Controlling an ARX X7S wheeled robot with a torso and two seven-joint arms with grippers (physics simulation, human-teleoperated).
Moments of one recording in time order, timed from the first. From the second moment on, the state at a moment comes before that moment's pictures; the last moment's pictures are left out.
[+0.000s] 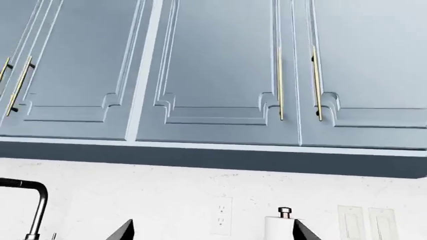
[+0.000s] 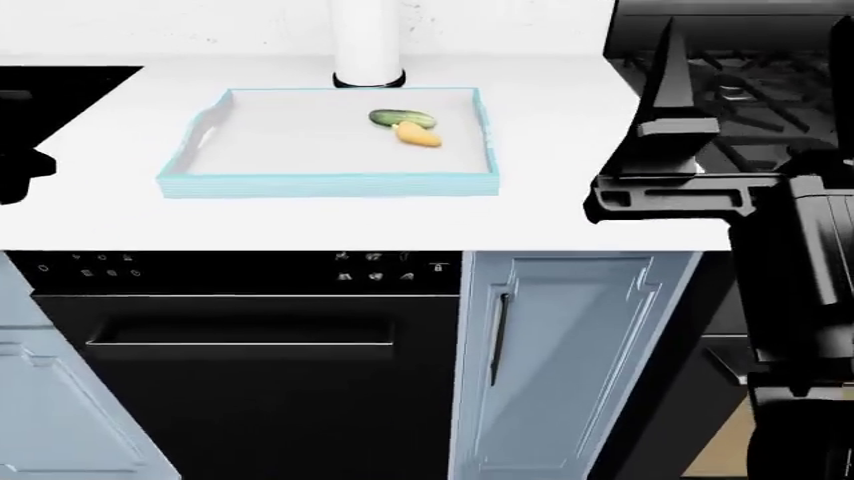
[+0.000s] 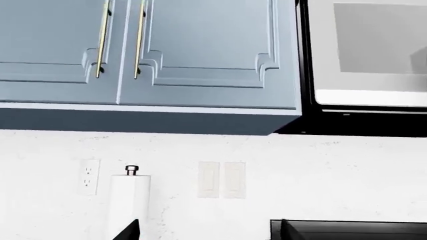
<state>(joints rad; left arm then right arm) -0.47 -0.92 -0.22 0.97 -1.10 -0.50 -0.86 0.98 0.86 -0.45 -0.95 1.21 0.58 1.16</state>
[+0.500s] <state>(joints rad) -0.24 -0.85 -0.25 1.03 -0.93 -0.30 -0.82 0.83 0.82 -0.51 -0.98 0.98 0.48 1.10</state>
